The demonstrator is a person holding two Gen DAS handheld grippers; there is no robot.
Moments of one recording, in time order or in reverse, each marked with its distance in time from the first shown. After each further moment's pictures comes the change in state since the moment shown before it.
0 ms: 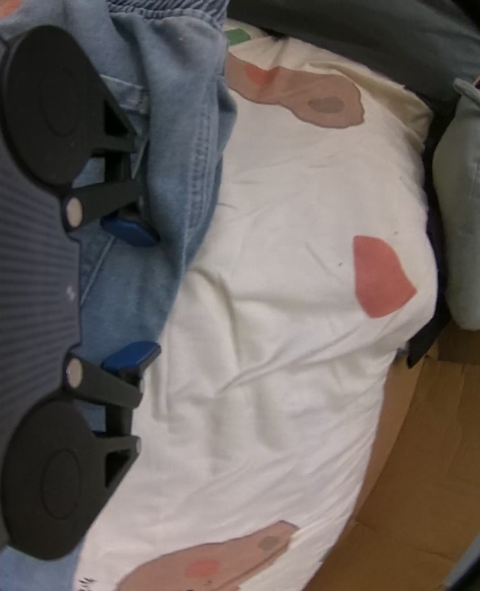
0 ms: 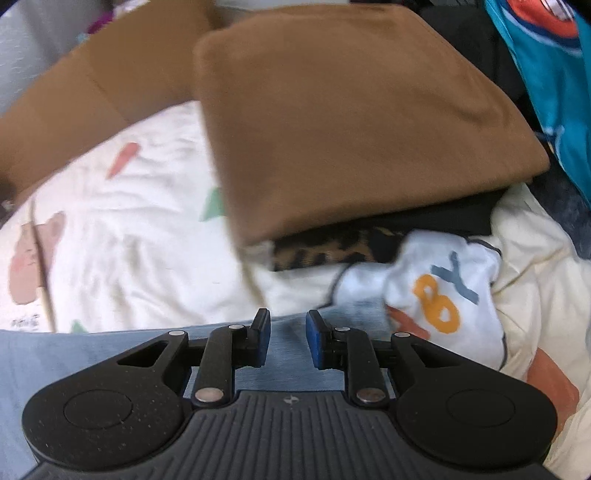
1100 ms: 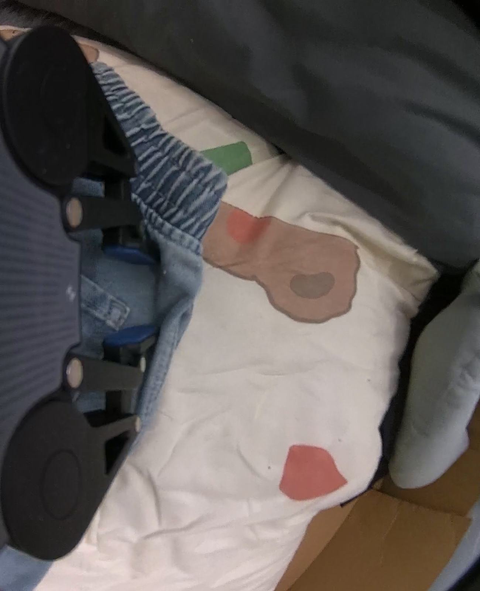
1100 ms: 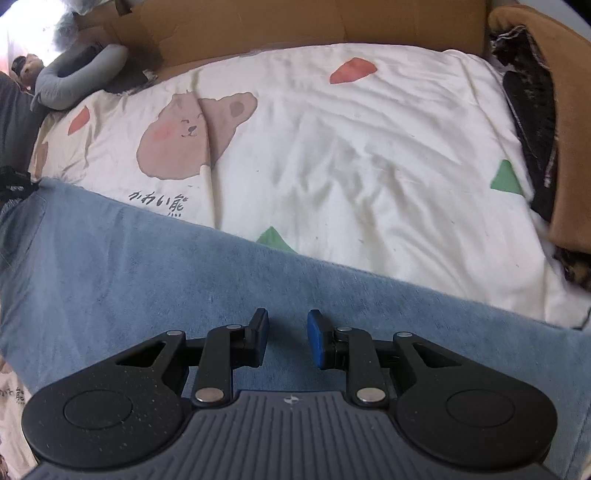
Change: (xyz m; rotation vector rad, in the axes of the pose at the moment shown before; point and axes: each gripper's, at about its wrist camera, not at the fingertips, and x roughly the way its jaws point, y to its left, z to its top) left arm 0.012 0.126 0.026 -0.180 -0.044 0.164; right arm 0.033 0.154 -0.043 -0.397 0.164 0.281
